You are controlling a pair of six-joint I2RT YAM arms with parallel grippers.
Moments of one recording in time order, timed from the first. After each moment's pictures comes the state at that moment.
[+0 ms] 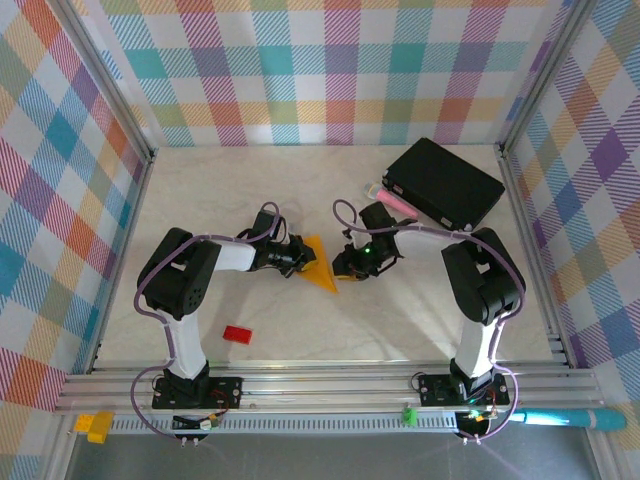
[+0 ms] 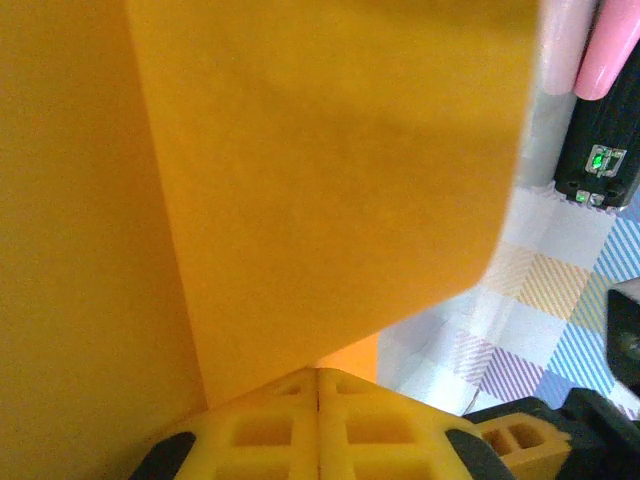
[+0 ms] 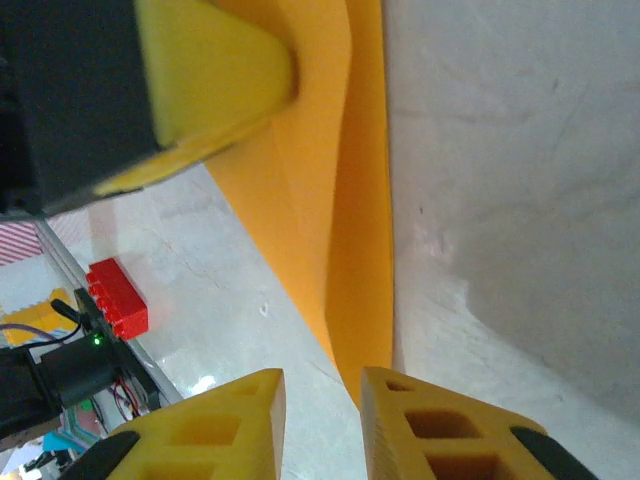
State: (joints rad) left arm -0.42 1.91 0.91 0.13 0.66 -1.02; right arm 0.53 1.85 1.09 -0.44 -0.70 0.45
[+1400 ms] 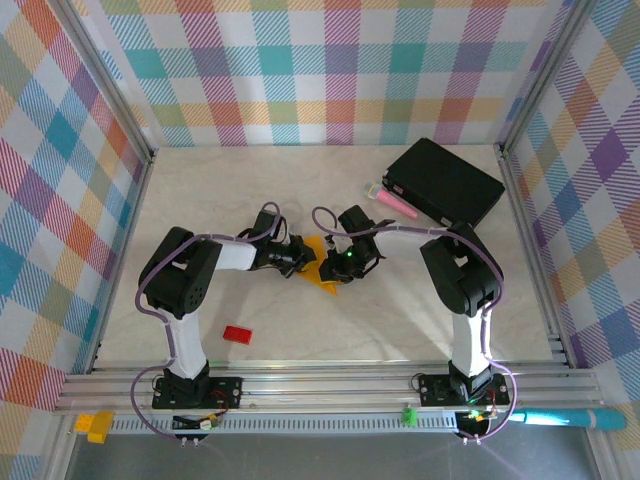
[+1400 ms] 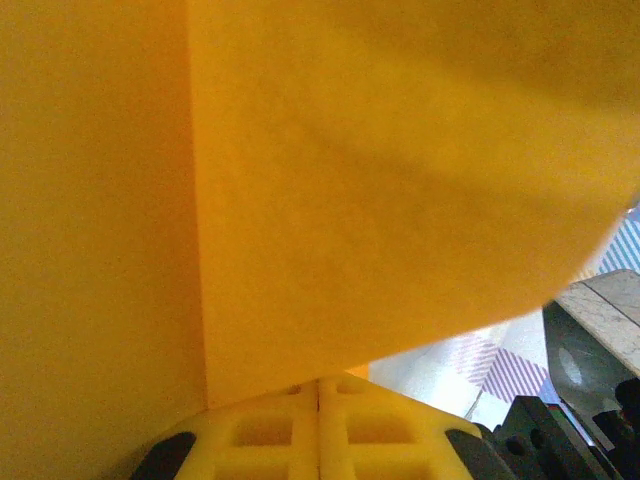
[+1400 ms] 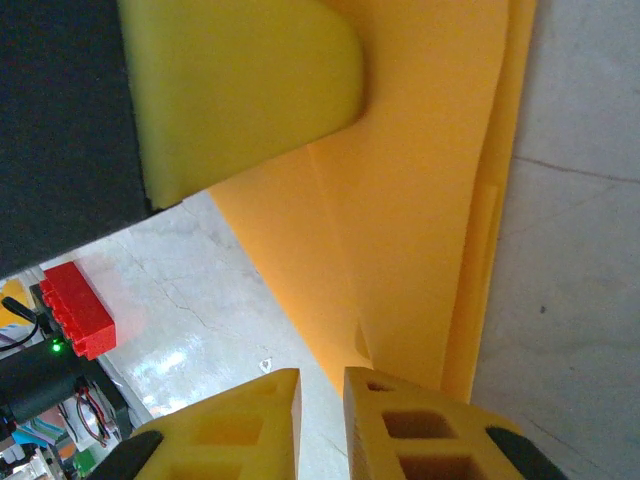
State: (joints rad) left arm -0.42 1.92 0.93 0.11 0.66 -1.01; right arm 0.63 1.97 1.19 -0.45 -0.66 0.46
